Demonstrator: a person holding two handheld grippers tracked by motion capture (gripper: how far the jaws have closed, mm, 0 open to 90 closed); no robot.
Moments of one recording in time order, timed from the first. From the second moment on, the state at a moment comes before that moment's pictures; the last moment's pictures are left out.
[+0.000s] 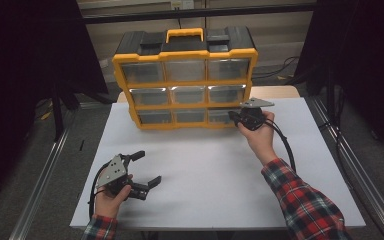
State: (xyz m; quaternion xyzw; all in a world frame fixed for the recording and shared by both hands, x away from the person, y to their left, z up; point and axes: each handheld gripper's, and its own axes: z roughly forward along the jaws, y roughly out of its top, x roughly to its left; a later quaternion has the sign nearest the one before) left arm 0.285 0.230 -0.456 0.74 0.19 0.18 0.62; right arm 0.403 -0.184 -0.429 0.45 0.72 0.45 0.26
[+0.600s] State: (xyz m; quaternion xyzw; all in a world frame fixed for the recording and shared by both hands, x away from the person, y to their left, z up) left arm 0.285 0.230 -0.456 0.74 0.19 0.18 0.62; right arm 0.408 -0.184 -0.433 0.46 0.72 0.44 0.26
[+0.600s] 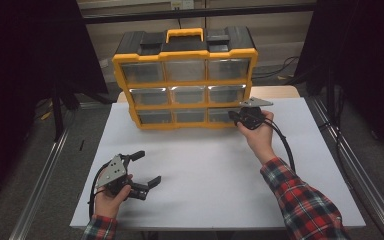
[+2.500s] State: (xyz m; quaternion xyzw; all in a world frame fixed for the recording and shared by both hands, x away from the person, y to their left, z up) left arm 0.283 0.231 -0.456 0.75 0.19 0.19 0.61; right arm 0.416 -0.183 -0.436 0.46 0.72 0.44 0.27
